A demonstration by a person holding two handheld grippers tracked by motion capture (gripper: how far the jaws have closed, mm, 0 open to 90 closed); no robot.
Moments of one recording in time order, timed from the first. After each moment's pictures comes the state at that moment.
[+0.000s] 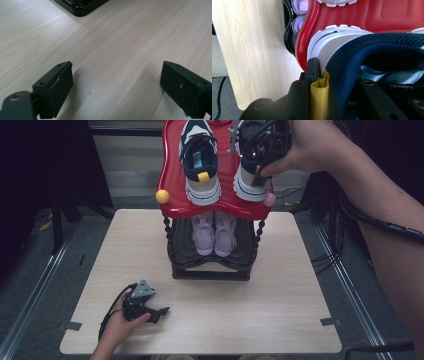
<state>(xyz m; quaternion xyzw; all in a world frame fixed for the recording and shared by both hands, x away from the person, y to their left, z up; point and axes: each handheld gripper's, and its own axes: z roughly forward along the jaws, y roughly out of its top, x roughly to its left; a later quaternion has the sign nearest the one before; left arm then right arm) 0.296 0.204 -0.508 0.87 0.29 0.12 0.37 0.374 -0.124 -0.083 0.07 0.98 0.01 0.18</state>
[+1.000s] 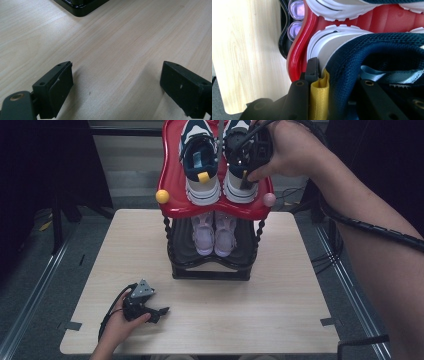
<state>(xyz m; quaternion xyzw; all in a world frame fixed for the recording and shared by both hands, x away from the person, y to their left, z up) 0.296 0.204 -0.508 0.87 0.29 0.12 0.37 0.390 -0.105 -0.103 0.03 0.98 0.01 0.18</state>
